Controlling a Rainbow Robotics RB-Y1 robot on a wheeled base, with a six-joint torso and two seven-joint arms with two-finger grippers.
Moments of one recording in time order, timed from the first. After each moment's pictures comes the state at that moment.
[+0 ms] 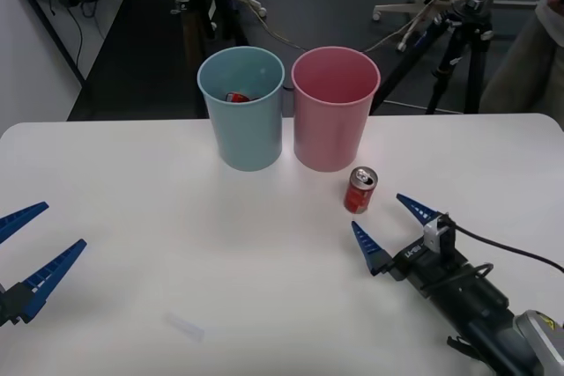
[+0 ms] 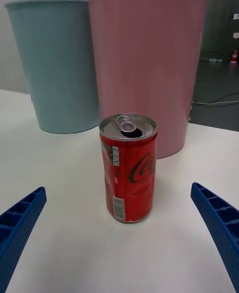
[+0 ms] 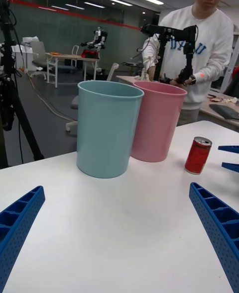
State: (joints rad) right arm 0.06 -0.22 -0.01 -1.29 0.90 -0.71 0.61; left arm 0.35 0.40 0.52 -1.66 -0.96 -1.22 0.00
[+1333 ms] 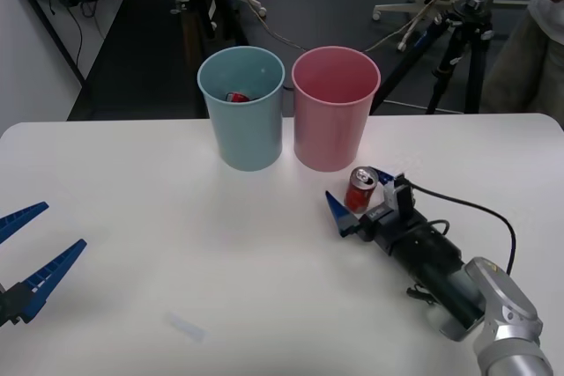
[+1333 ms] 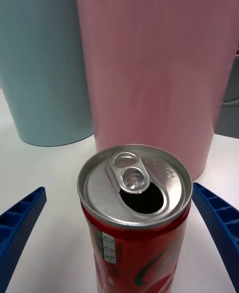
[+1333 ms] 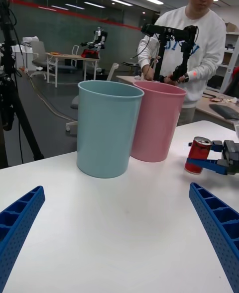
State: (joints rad) right arm -0.22 -0.16 0.01 -1.02 0.91 -0.63 0.66; left arm 0.35 0.40 0.52 -1.66 -0.96 -1.22 0.00
